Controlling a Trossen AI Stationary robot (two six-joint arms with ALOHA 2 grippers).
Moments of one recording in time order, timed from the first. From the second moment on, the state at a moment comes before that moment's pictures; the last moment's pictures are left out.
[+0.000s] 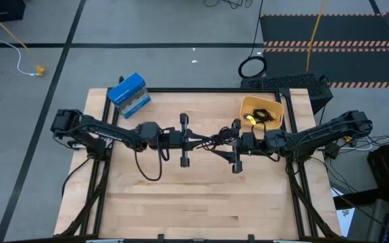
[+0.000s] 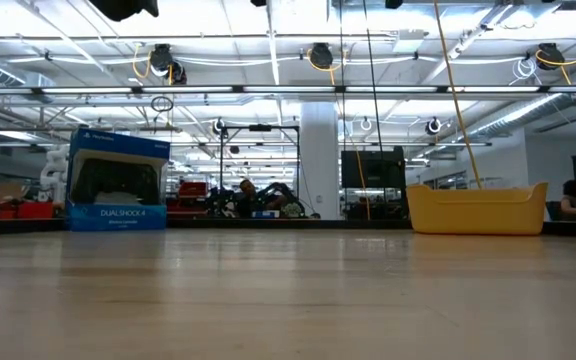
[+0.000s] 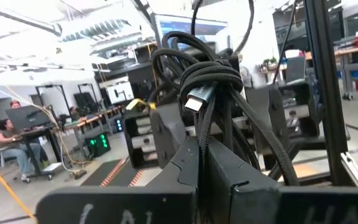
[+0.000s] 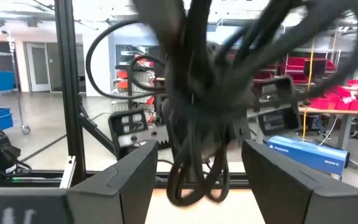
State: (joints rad) left arm -0.10 1.55 0.92 0.87 -0.04 0.28; right arm 0.22 1.19 0.68 0.68 0.23 -0.02
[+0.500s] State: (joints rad) left arm -0.10 1.55 0.92 0.86 -0.05 0.29; right arm 0.22 1.19 0.68 0.69 0.23 -0.02
